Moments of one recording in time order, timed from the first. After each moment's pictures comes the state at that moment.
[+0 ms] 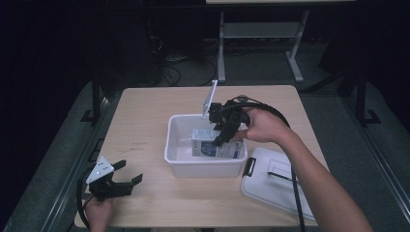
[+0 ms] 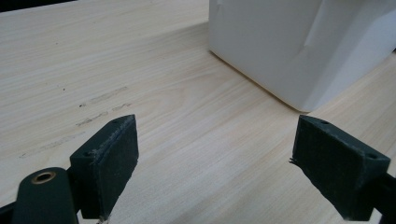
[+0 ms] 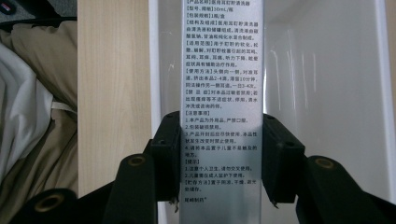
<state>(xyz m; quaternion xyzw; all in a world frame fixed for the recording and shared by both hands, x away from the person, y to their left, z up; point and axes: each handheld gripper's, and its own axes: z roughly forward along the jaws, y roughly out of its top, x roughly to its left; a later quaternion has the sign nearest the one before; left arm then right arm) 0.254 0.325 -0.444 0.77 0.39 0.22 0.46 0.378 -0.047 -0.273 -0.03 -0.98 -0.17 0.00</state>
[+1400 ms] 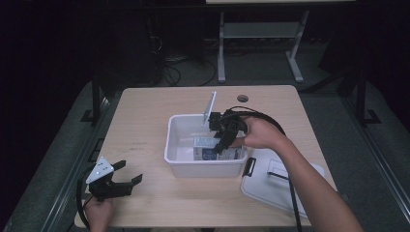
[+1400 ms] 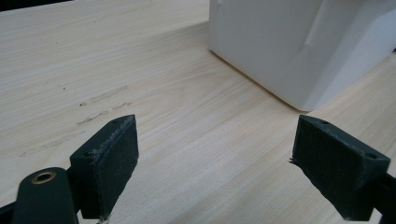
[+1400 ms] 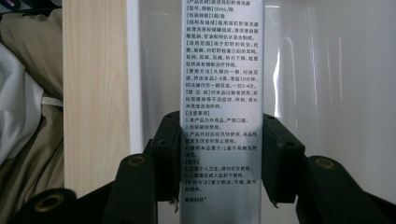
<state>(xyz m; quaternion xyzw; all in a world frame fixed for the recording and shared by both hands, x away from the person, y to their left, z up) 0.253 0.325 -0.444 0.77 0.39 0.22 0.46 0.386 -0.045 -0.314 -0.03 -0.99 -0.16 0.02</state>
